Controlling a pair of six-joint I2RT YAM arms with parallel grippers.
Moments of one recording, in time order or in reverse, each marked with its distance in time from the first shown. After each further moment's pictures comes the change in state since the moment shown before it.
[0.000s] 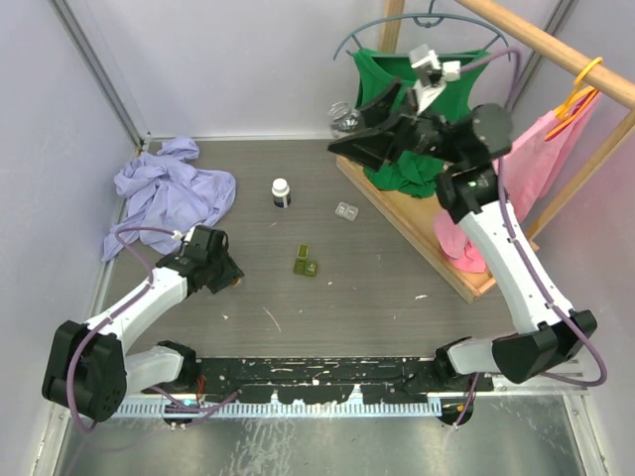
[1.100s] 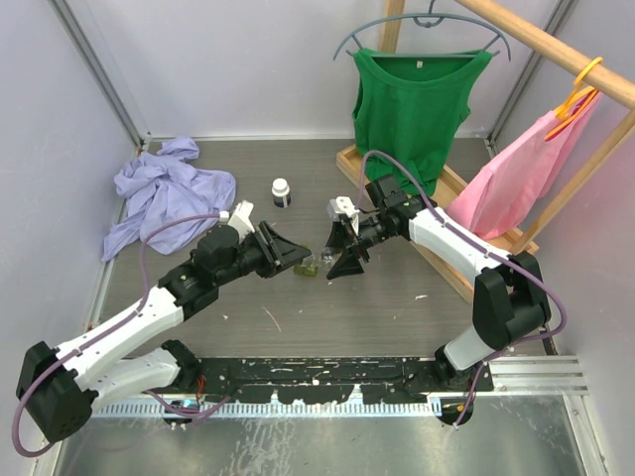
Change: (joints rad) left arm -0.375 -0.175 0.052 0.483 0.301 -0.232; right arm 0.060 0.192 -0.382 -1.068 -0.227 -1.545
